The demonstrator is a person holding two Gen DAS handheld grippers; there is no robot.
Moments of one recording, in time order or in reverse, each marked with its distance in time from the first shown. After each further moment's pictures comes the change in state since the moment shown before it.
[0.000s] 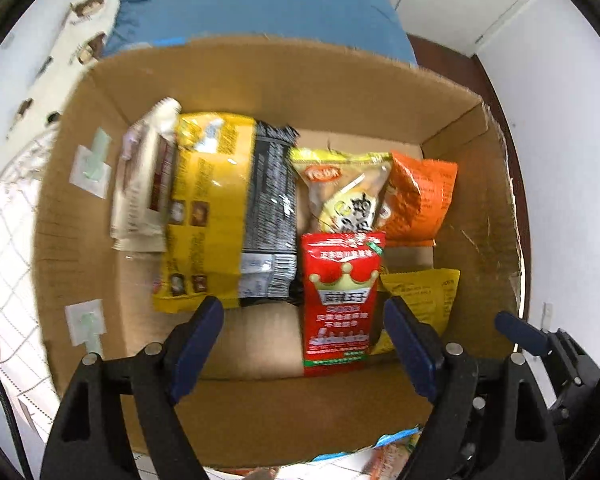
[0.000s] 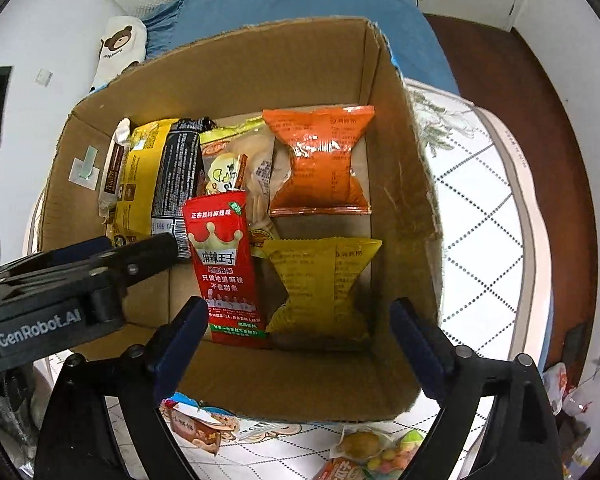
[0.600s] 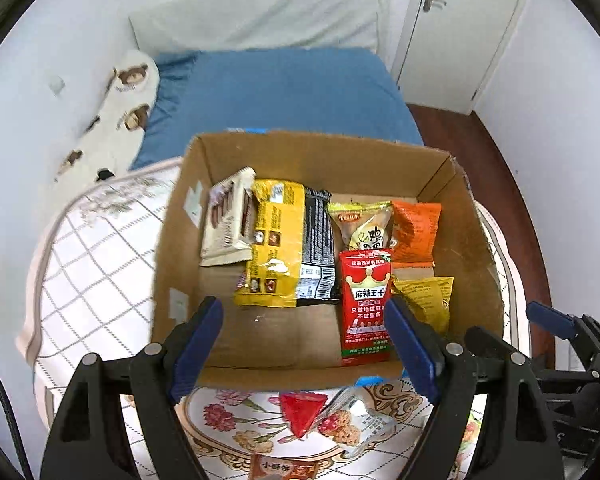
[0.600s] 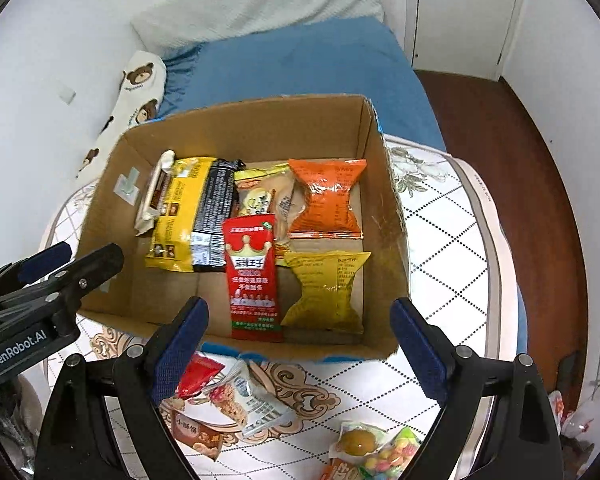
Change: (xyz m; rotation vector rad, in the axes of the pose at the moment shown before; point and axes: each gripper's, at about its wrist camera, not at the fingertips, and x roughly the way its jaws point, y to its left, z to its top) left arm -0.102 0.017 -0.074 0.039 -0.325 0.092; right arm -0.081 0.015 -0.052 -0.044 -0.230 -0.027
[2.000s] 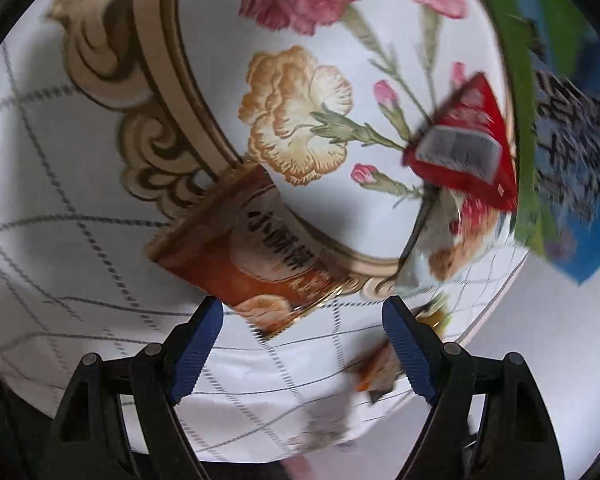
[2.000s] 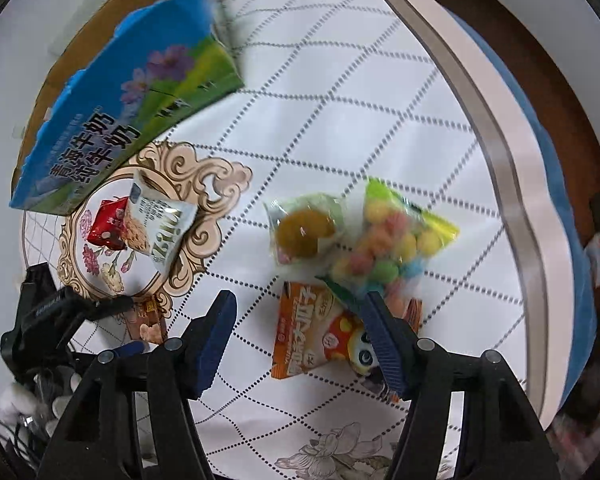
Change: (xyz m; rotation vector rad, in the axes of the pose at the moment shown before) left arm 0.161 0.089 -0.253 -0.836 0.732 -0.393; right arm 0.043 -0.095 -0.231 0.379 0.248 0.054
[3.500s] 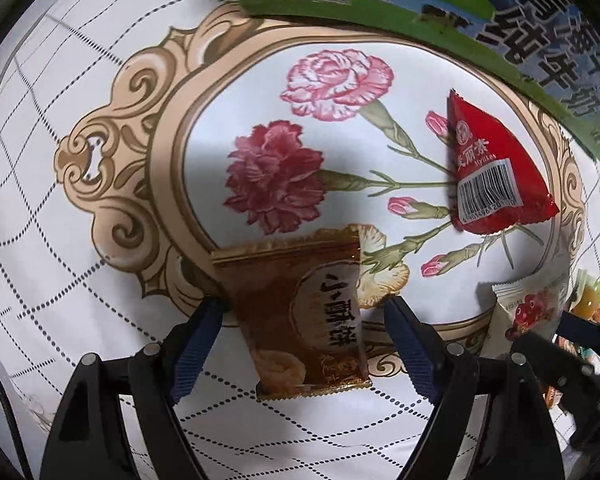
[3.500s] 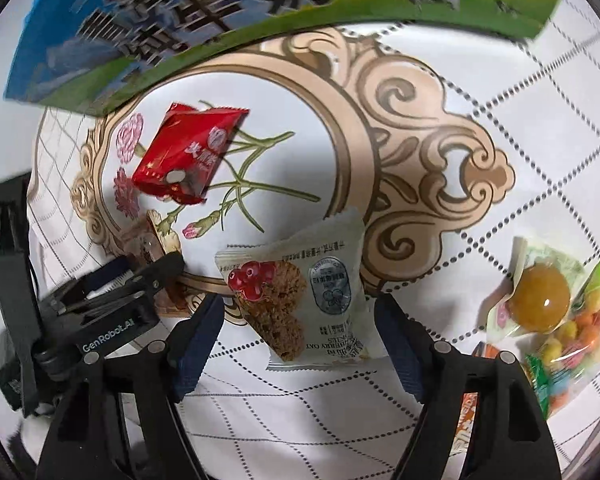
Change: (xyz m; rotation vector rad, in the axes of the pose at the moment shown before) left arm -0.025 -0.055 -0.012 0.600 -0.397 0.574; right arm 0.099 0.141 0.031 -0.335 0.228 0.067
